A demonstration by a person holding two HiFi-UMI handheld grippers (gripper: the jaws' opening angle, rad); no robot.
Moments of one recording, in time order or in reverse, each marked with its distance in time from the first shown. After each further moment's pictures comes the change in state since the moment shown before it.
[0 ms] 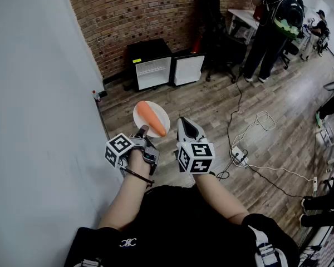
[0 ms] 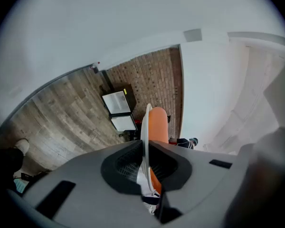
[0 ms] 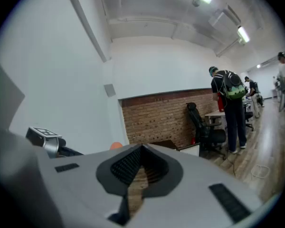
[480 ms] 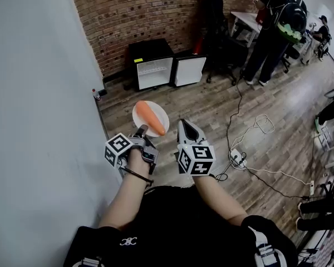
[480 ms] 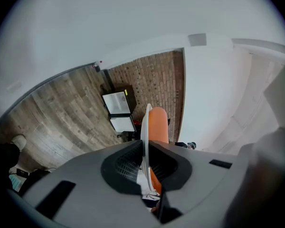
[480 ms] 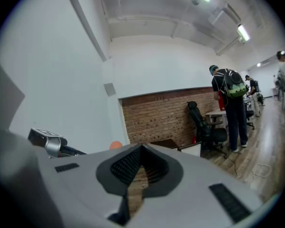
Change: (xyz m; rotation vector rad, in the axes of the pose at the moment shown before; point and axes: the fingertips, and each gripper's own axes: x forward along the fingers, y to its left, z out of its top) left arm 0.005 0.003 0.019 -0.048 -0.009 -0.013; right arm 0.012 0.007 -0.004 0.013 0.007 -0.001
